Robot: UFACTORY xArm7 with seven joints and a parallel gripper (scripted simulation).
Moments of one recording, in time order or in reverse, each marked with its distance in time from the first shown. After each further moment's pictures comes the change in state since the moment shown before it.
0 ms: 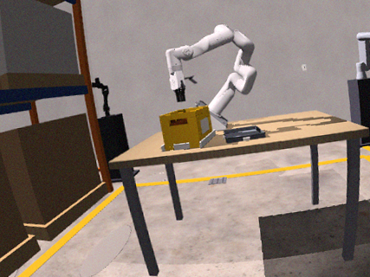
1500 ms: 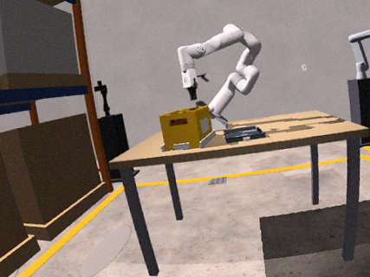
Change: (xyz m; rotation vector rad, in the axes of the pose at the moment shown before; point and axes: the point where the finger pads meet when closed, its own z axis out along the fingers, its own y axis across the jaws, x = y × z) arm 0.054 0.049 0.001 -0.001 0.007 -0.004
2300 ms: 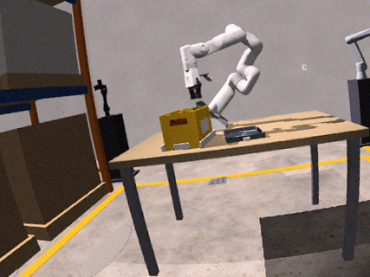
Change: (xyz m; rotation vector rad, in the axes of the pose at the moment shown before) arm 0.011 0.008 -0.001 0.002 -0.007 0.004
